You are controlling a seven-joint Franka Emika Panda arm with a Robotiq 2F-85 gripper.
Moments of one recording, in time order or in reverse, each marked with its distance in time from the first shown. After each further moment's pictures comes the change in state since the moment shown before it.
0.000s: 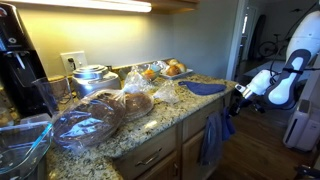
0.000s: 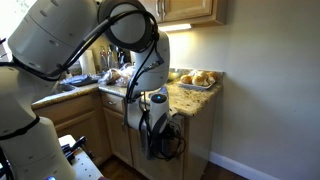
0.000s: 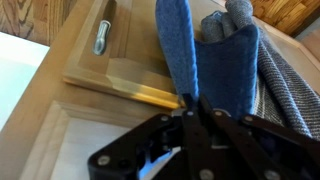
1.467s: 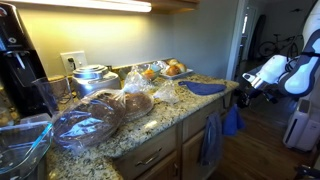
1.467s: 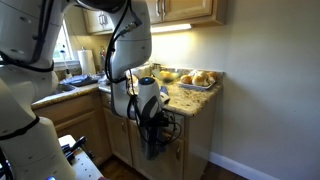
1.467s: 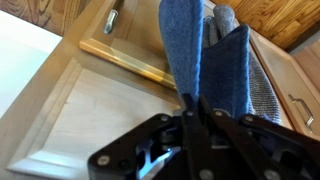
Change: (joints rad) arm -0.008 -0.313 0.017 -0.246 0.005 0.000 -0.005
